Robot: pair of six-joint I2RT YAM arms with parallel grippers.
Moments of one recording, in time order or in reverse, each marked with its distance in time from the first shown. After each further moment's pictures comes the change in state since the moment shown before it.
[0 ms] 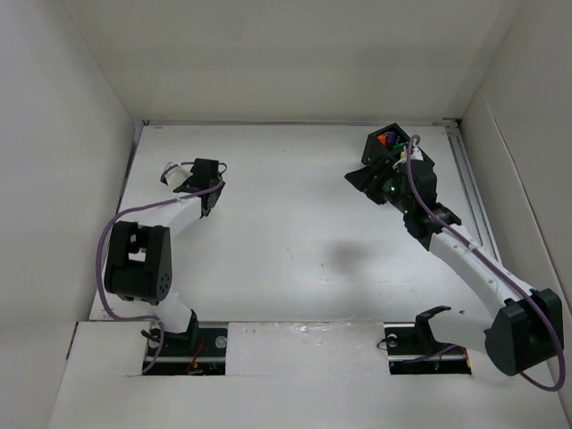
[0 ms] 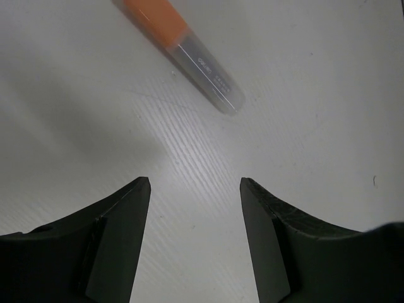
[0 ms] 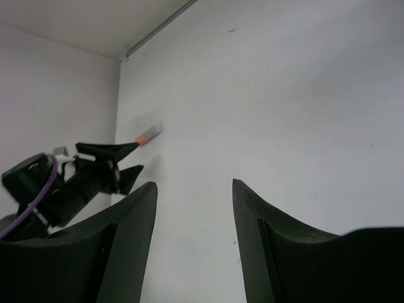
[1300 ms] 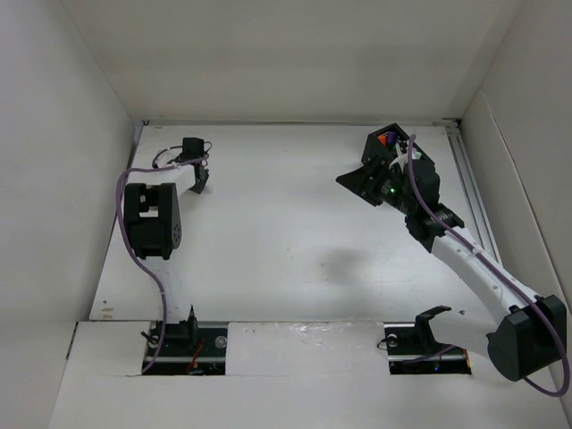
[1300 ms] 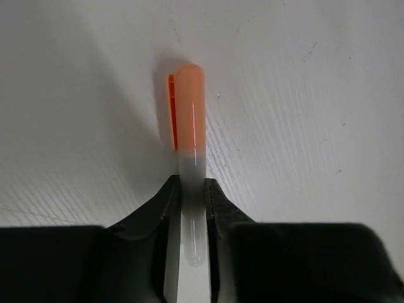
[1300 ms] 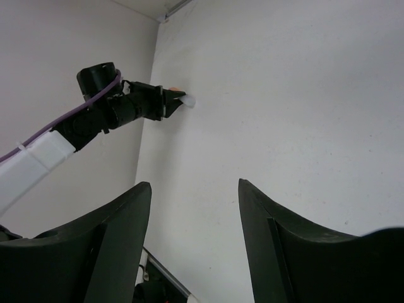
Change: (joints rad) left arm 0.172 0.430 0.405 -0.132 0.058 -0.002; right arm 0.016 -0.034 0.019 0.002 -0.196 0.005
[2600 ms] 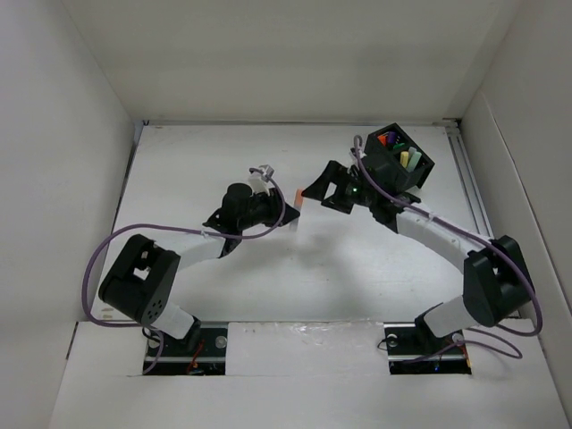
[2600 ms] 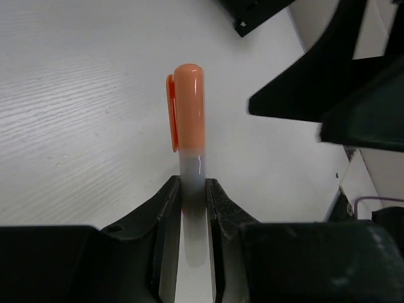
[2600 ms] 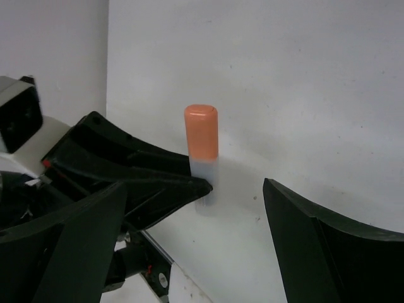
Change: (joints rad) left arm -0.502 -0.518 -0.694 0.838 0.764 0.571; right arm 0.111 0.314 0.105 0.001 -0.071 -0.037
